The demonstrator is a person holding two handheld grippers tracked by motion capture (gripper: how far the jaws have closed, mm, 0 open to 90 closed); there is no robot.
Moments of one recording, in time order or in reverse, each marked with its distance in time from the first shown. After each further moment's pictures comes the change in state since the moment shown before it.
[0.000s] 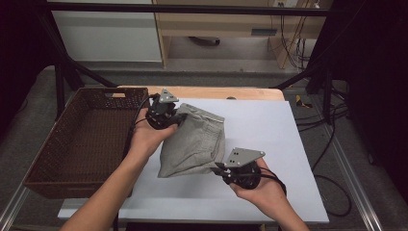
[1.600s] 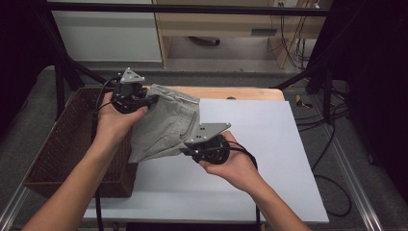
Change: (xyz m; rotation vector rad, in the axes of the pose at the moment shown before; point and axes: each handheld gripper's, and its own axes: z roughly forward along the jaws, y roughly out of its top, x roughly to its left) left arm 0.055 0.013 -0.068 -0.050 0.113 -0.040; right arm -0.002 0.085 0.043 -0.052 0.097 -0.079
